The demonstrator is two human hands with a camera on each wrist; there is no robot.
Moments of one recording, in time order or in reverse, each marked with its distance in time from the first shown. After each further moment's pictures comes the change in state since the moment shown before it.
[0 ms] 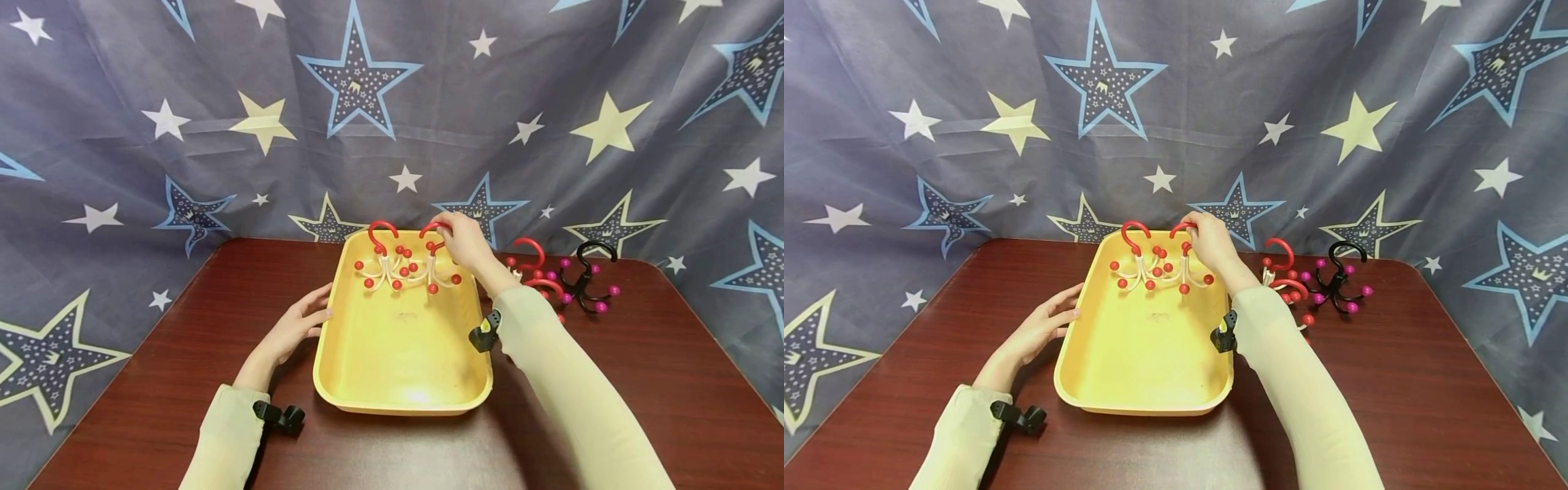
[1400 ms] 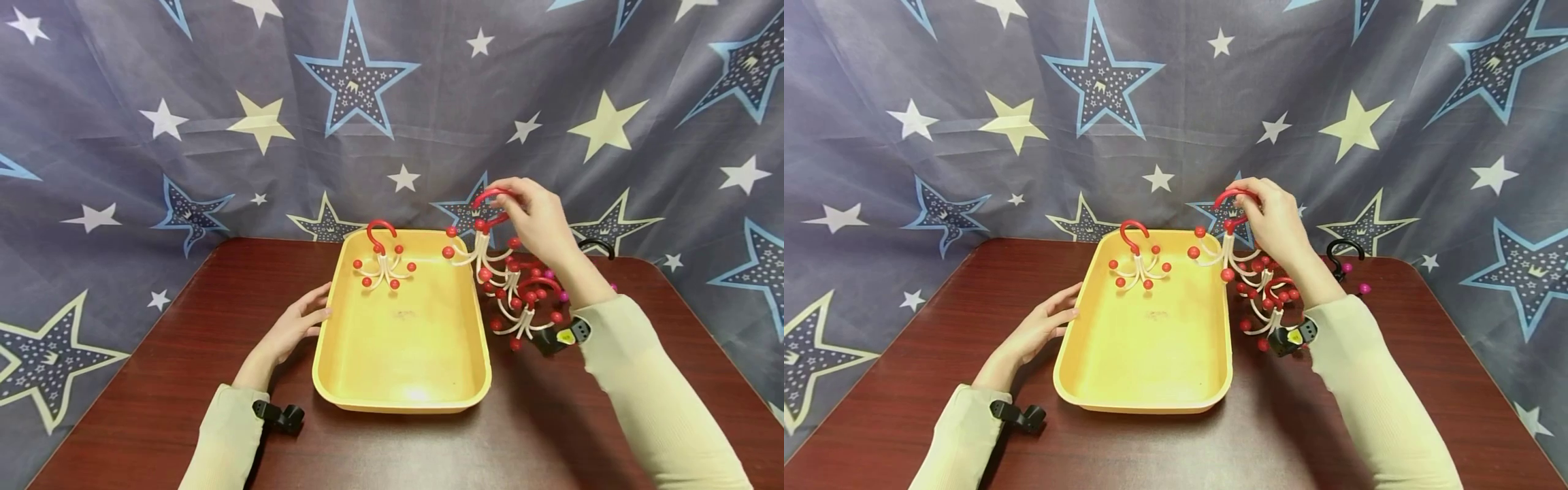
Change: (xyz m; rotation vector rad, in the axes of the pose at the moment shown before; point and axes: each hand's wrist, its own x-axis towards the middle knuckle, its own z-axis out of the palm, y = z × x) left_hand -0.001 0.002 0.002 0.002 0.009 -0.012; right_hand -0.046 0.004 -0.103 0.136 0.235 -0.063
